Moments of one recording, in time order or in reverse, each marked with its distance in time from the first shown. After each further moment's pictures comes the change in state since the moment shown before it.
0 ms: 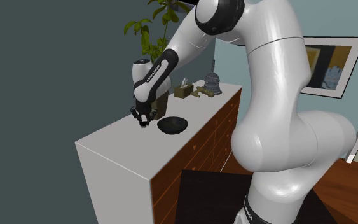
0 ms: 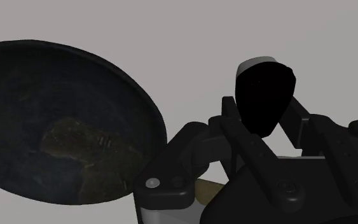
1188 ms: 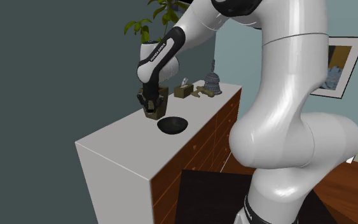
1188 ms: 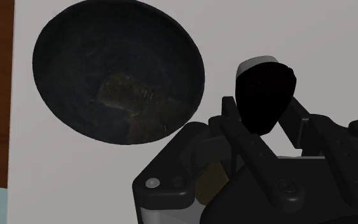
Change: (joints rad) arm -0.142 -0.196 0.096 -0.091 0.160 -0.079 -0.164
